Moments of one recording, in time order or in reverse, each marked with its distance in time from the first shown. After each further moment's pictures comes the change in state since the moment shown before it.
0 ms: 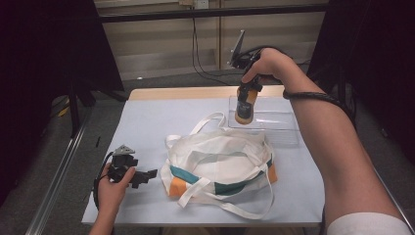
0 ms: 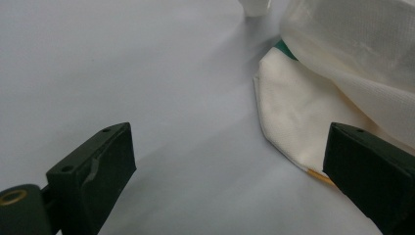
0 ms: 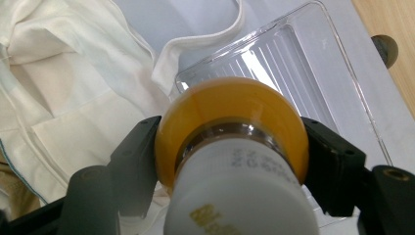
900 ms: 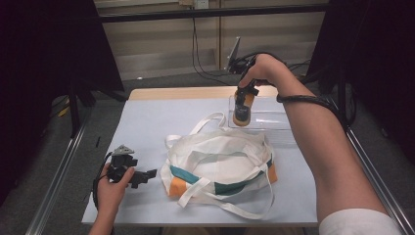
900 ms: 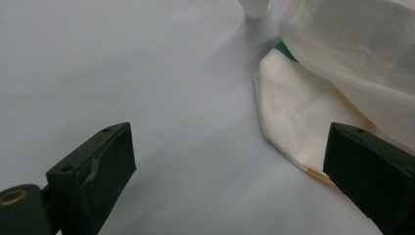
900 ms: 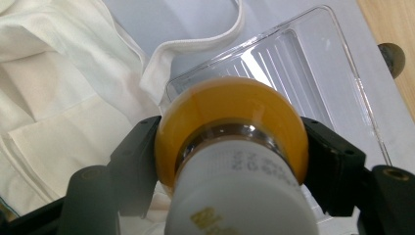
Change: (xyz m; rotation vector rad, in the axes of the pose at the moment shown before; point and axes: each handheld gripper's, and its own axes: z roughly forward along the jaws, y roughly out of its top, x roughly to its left) left arm 0.001 -0.001 -0.002 -0.001 -0.006 -0.006; right arm -0.003 0.007 0.023 0.006 -0.009 -0.041
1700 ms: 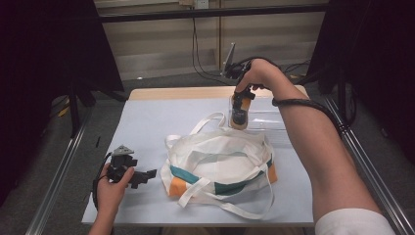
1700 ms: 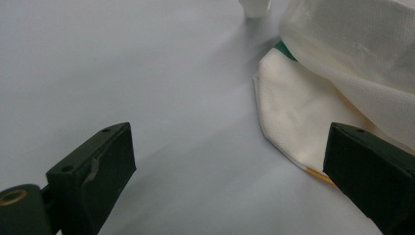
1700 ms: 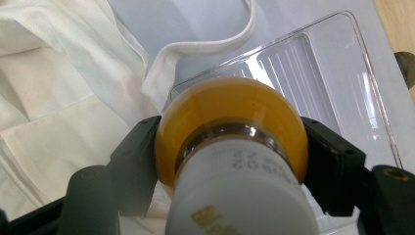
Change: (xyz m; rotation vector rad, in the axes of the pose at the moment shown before) left arm -0.001 -0.001 0.000 -0.014 0.005 -0.010; right arm 0.005 0.006 0.015 0.017 0.006 -0.028
